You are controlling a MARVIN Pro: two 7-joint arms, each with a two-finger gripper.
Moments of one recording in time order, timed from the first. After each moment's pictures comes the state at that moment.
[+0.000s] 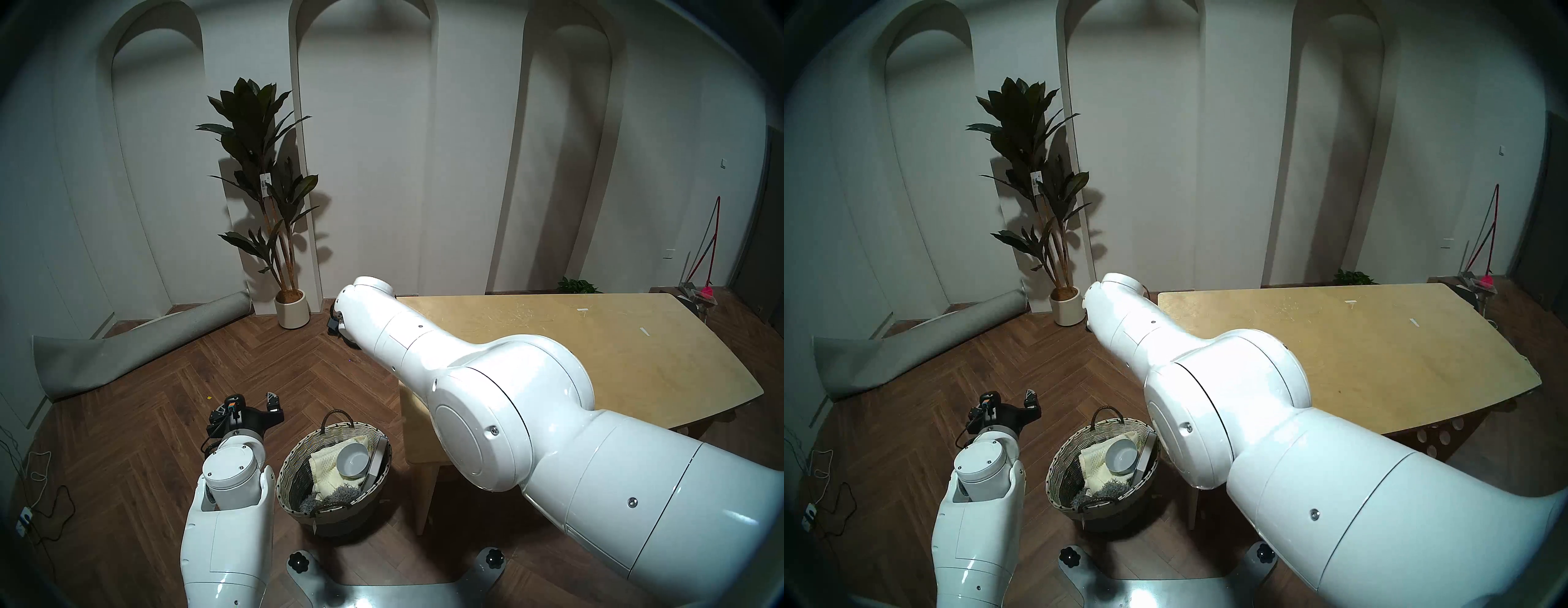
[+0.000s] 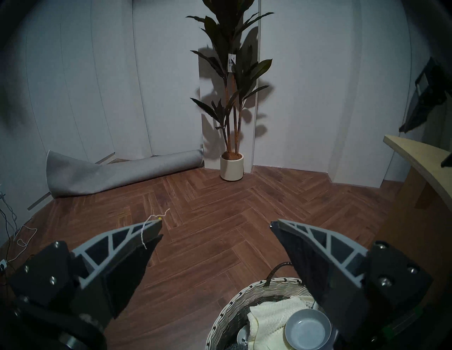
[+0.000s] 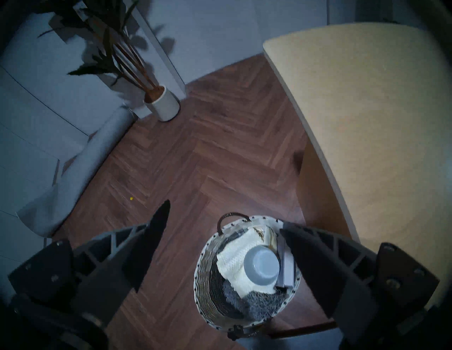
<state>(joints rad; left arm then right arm) 1.72 -1.60 -1.77 -1.64 -0.02 0.20 0.14 -0.43 -2.00 1.31 -0.19 0.80 0.42 -0.55</state>
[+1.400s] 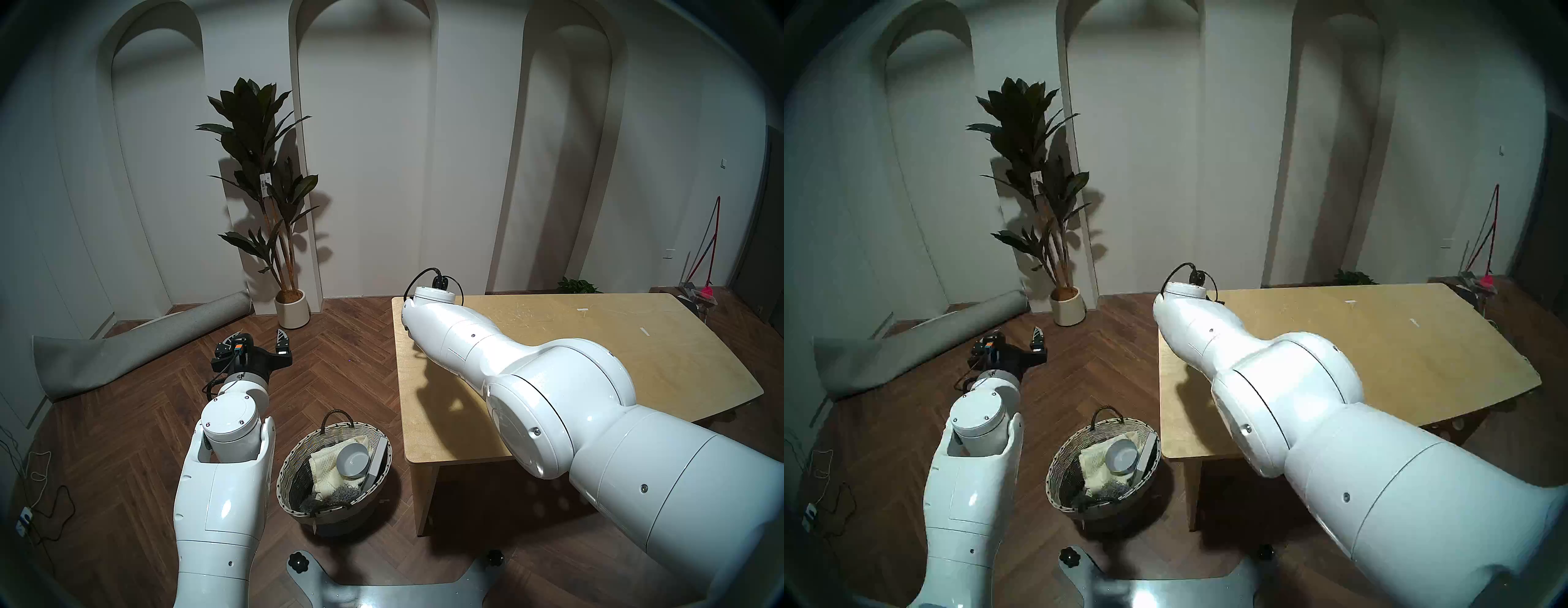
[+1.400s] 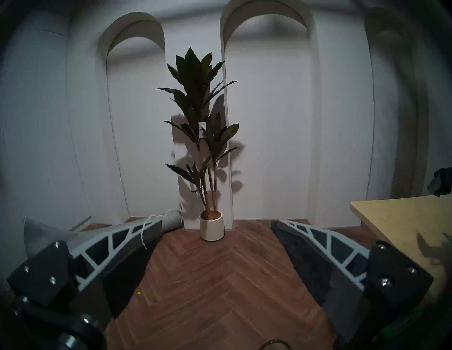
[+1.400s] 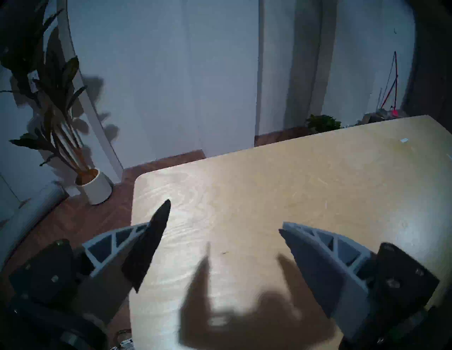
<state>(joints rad) 1.58 -1.53 -1.69 -1.68 0.03 0.17 0.07 -0.49 -1.75 1.14 -0.22 0.61 0.12 -0.54</state>
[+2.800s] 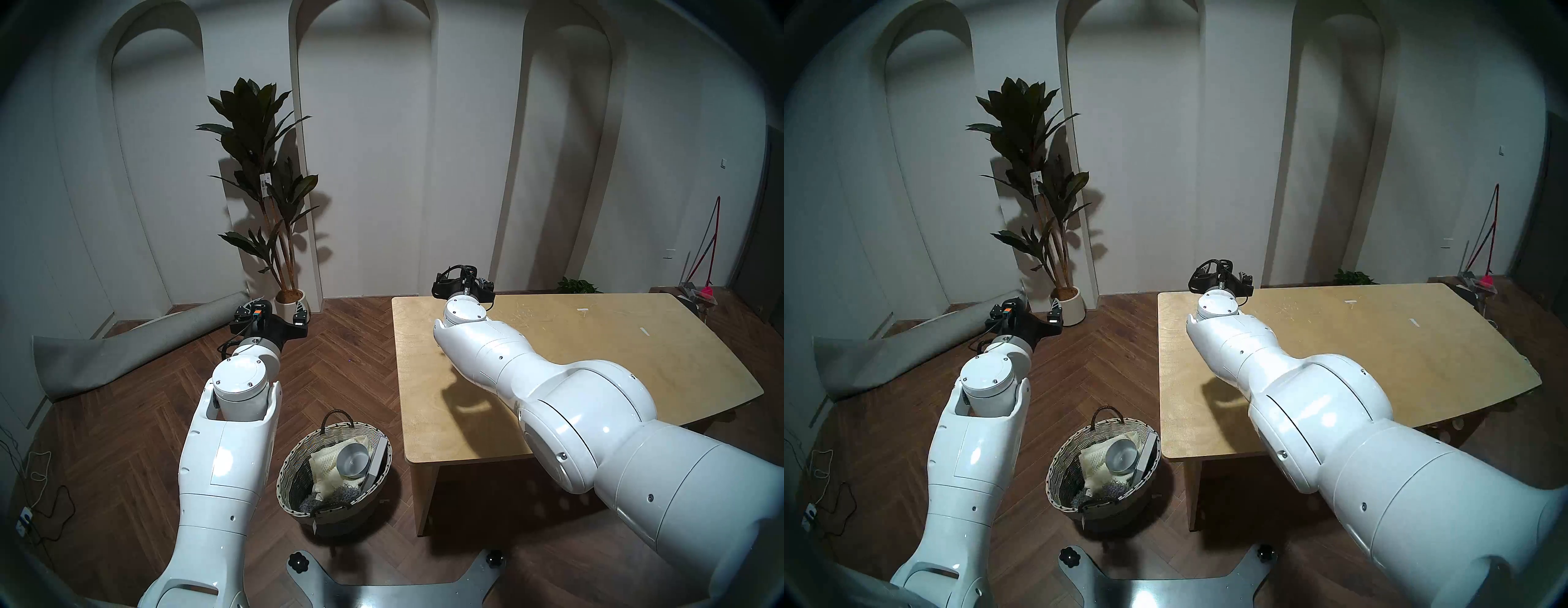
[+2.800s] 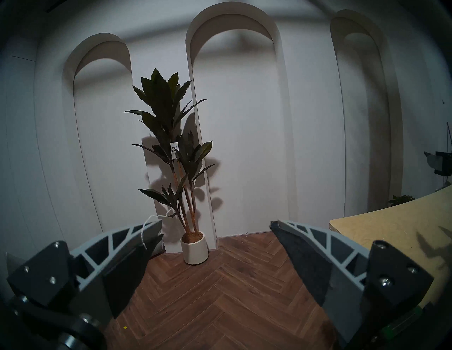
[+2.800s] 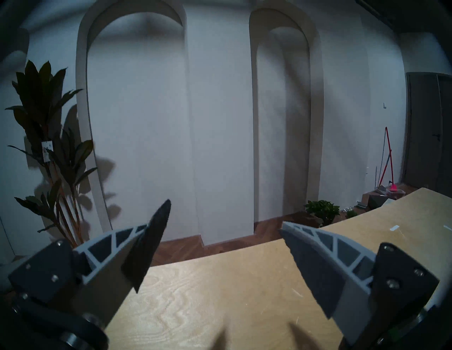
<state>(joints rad) 1.40 -1.47 -1.63 -1.56 0.06 0.17 -0.02 -0.58 -1.61 1.03 -0.33 0.51 -0.29 -0.42</state>
